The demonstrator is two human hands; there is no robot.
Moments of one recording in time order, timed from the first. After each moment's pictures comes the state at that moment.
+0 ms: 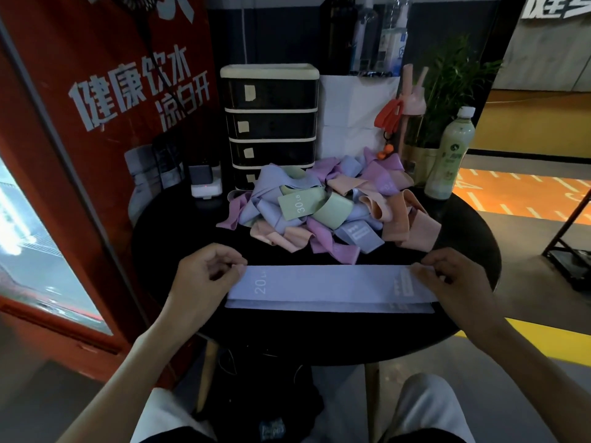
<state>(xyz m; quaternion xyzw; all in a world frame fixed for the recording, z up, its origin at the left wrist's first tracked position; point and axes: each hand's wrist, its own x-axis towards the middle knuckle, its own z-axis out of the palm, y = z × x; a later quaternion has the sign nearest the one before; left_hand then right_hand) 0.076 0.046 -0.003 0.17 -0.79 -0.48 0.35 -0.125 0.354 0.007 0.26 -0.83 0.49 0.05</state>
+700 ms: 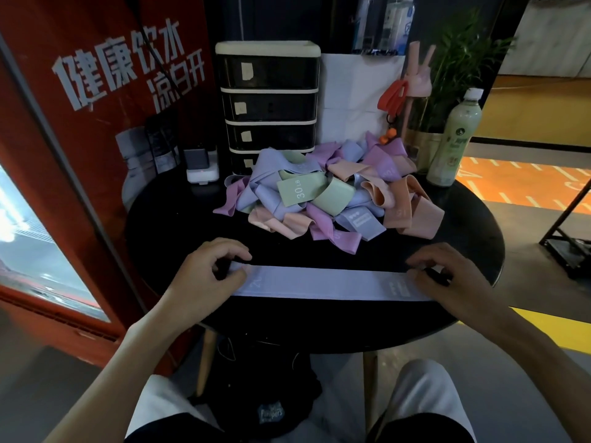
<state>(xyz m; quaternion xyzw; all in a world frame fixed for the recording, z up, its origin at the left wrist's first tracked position) 0.081 0.044 -0.010 0.13 -0.87 -0.38 0.27 -0.136 0.365 0.000 0.39 -0.86 0.34 0.00</state>
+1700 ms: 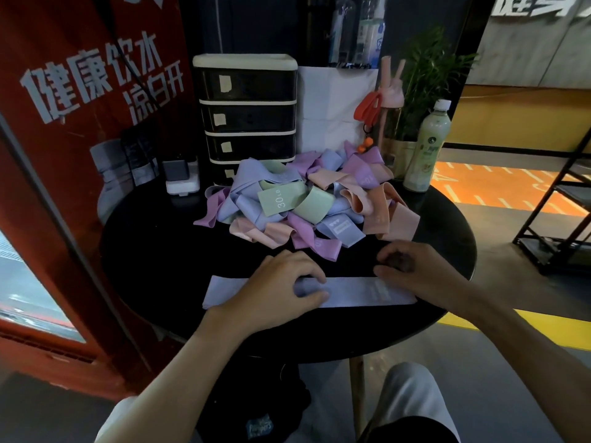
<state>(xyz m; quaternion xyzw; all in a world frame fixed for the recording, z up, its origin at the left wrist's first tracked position) 0.002 0.118 -0.007 -0.04 -0.94 -0.29 0.17 -0.151 0.344 0.019 0.39 -0.86 0.33 -0.07</state>
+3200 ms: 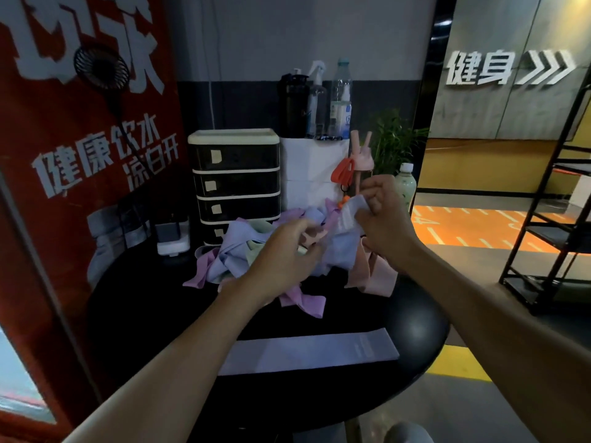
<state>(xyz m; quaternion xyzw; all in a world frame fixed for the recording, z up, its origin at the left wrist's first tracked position) -0.065 0.126 0.101 -0.04 -0.88 -0.35 0.31 -0.170 0.278 0.140 0.36 -0.68 0.63 0.12</state>
